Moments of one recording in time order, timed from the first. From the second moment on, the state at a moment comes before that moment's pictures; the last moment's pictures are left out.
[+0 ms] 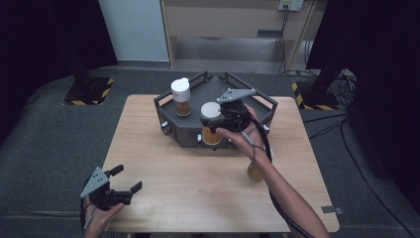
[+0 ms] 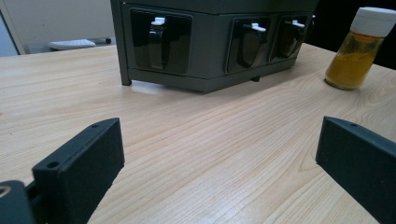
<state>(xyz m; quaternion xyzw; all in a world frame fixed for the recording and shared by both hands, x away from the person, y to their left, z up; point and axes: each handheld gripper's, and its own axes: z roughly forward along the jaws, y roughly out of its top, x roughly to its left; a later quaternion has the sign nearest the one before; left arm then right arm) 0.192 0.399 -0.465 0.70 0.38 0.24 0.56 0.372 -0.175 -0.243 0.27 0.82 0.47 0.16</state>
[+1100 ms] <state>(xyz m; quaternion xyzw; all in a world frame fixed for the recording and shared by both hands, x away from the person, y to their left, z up) 0.192 0.400 -0.466 0.70 0.38 0.23 0.56 0.438 -0.149 -0.212 0.33 0.80 0.46 0.20</state>
